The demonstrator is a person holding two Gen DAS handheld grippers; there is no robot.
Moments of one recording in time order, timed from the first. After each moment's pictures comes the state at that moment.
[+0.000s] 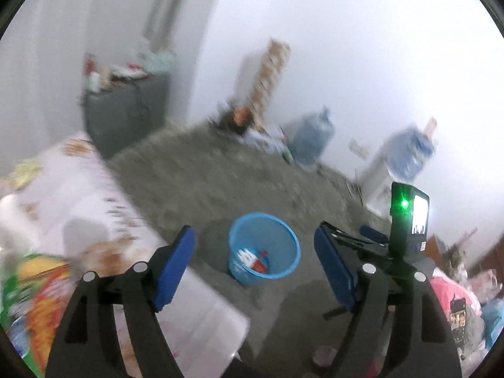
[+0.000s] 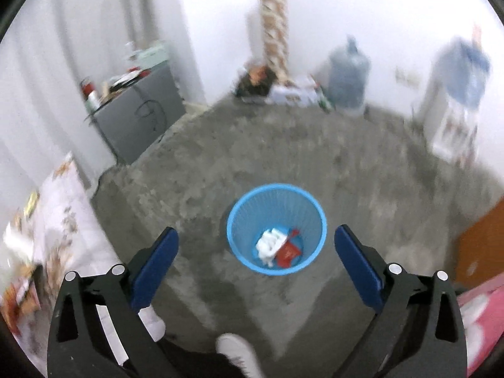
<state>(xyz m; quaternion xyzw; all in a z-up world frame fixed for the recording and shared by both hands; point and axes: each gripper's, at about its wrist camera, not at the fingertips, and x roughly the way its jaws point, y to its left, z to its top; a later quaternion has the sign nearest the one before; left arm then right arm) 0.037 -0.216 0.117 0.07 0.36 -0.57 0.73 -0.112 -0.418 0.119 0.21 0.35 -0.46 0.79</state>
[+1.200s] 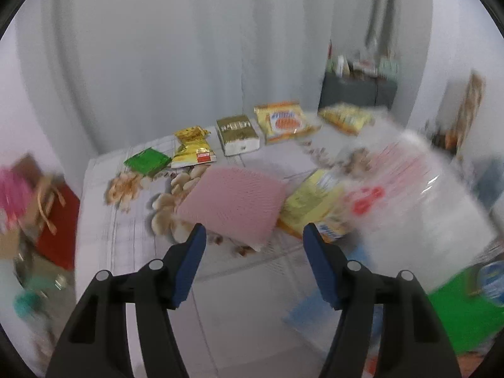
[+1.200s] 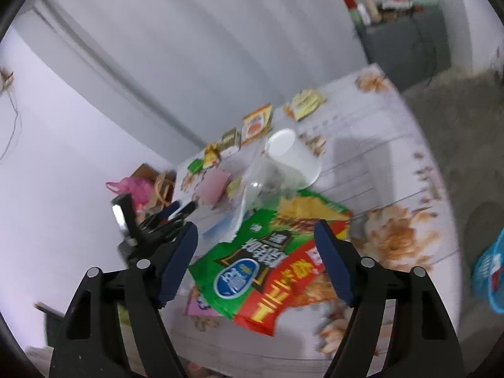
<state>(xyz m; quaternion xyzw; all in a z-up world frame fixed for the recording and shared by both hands) 0.295 0.075 0.012 0.13 0.39 -0.20 0.89 0.148 -0.246 0.157 0.33 0.44 0.09 0.83</state>
